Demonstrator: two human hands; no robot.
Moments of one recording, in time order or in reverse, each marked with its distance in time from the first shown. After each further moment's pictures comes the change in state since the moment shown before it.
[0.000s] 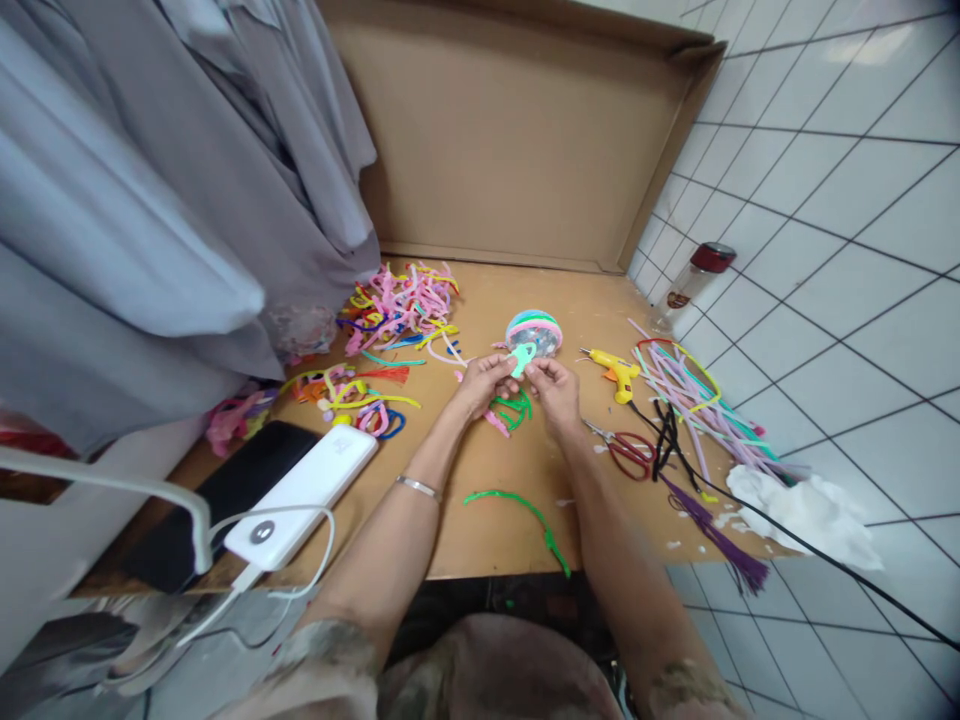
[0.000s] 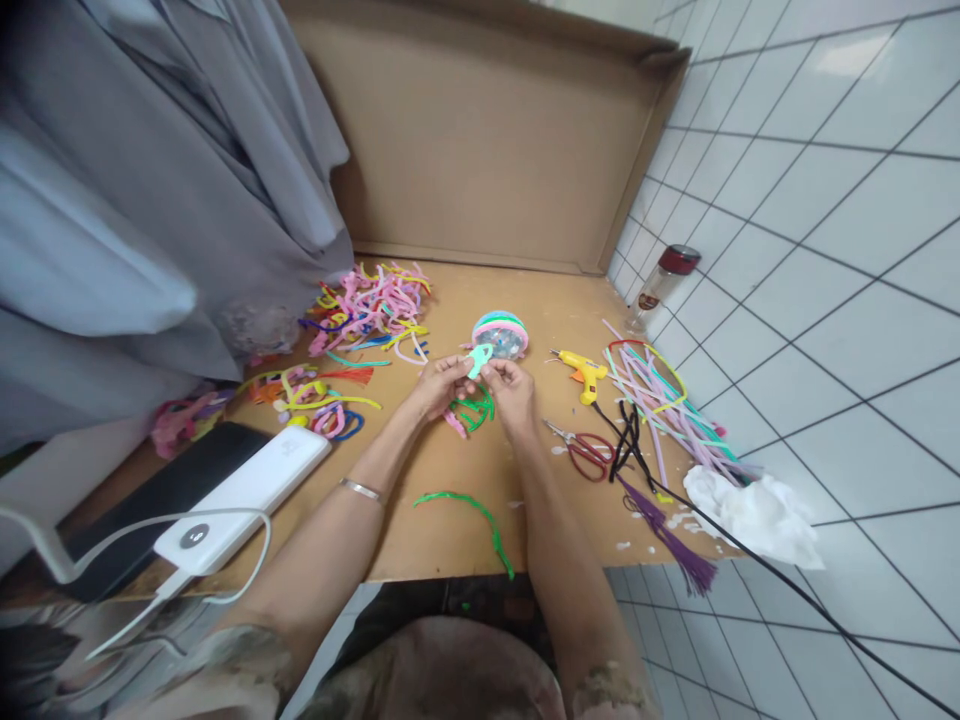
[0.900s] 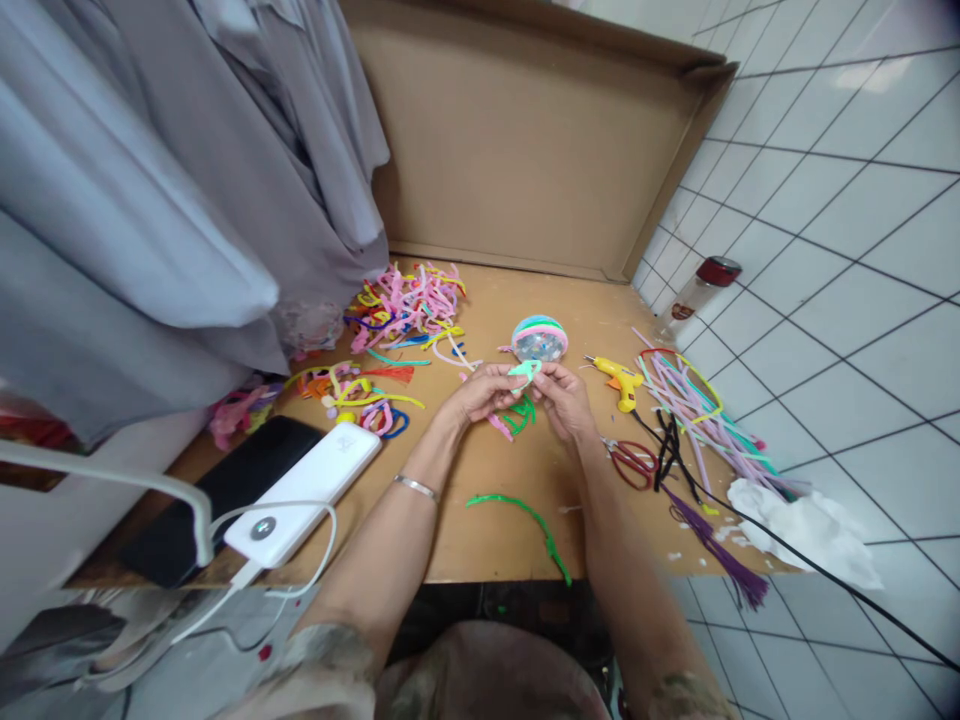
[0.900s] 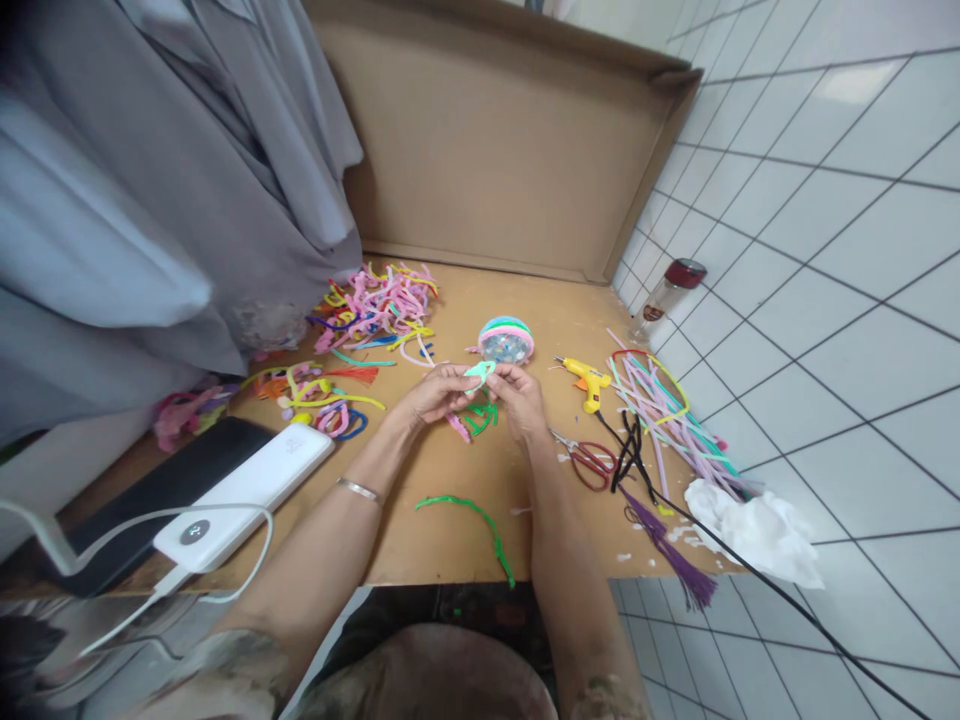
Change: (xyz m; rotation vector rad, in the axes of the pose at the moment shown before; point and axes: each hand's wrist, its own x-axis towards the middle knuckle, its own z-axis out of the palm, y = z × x) left_hand -0.012 0.015 -0.002 -0.029 -0.196 -0.152; right_hand -0.003 -0.017 -0.007 0.203 -0.212 0.138
